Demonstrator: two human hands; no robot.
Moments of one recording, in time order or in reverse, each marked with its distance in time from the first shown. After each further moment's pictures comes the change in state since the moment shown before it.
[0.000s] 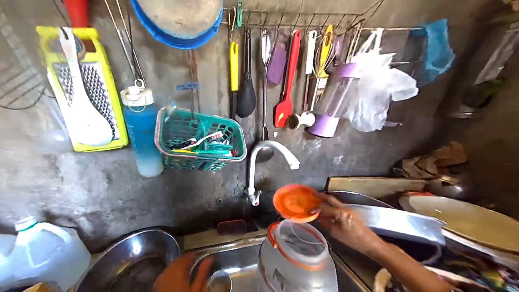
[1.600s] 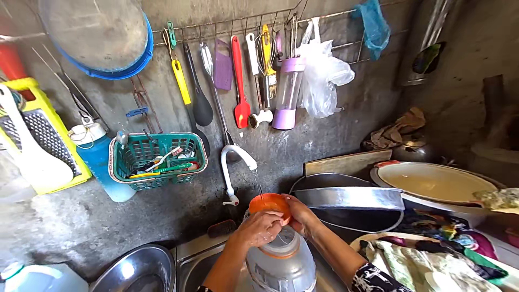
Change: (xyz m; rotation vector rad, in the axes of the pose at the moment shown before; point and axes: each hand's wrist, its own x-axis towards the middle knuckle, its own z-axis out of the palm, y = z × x) left_hand 0.153 0.143 0.176 -0.198 -0.578 0.804; right_hand 0.021 -0.037 0.028 1.153 0.283 1.199
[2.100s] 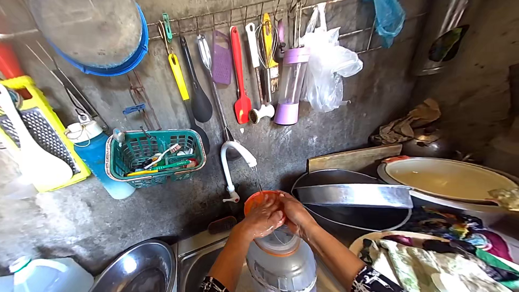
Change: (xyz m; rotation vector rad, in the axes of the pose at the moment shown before) left_hand 0.019 0.000 0.004 0.050 -0.139 -0.310; right_hand -0.008 0.002 0.011 -0.059 -0.042 -0.060
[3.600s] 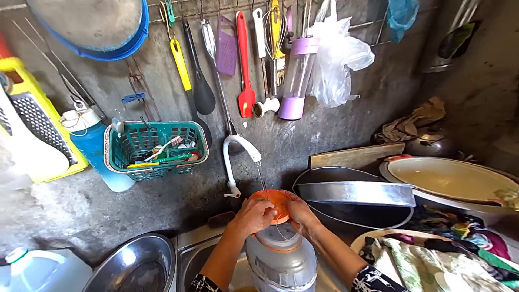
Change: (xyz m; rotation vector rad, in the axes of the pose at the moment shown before) left_hand -0.012 -0.016 -0.012 0.016 0.120 0.035; right_hand 0.005 0.010 -0.003 -0.033 0.067 0.048
